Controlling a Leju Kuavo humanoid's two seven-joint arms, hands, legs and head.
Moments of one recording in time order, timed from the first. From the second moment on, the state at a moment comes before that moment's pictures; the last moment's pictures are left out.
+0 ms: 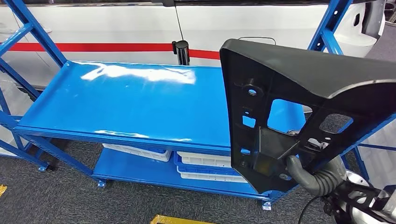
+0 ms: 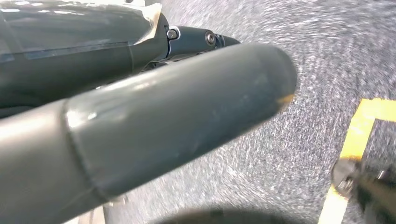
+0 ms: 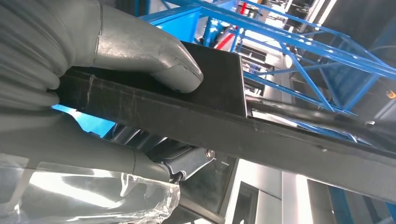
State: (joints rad) left arm -0.04 -0.20 0.67 -0.20 -0.86 0.38 0.15; right arm 0.11 -0.32 -0.04 -2.21 -0.19 0.35 -0.54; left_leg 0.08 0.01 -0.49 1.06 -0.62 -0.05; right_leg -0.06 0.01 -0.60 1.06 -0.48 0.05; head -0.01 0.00
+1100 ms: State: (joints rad) left arm -0.04 -0.18 0.68 -0.21 -0.98 0.29 0.13; right arm 0.08 -0.30 0.00 -2.18 -0.09 0.28 -0.55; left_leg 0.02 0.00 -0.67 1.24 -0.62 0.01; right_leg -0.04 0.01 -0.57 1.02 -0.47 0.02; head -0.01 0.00
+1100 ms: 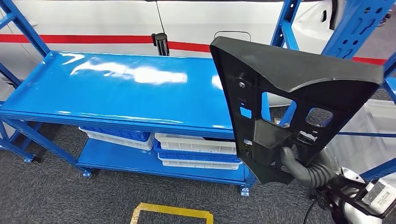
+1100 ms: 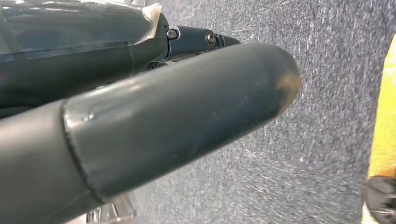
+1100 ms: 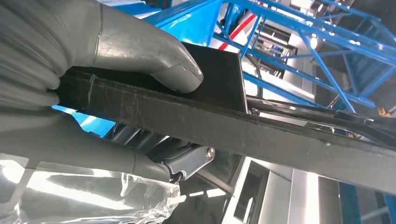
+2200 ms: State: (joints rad) left arm -0.04 -0.19 0.65 -0.21 -1.03 0.27 0.13; right arm -0.17 -0.32 0.15 -2.07 -0.05 0.13 -0.44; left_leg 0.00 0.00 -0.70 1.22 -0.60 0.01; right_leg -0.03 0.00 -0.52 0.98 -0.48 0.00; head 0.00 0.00
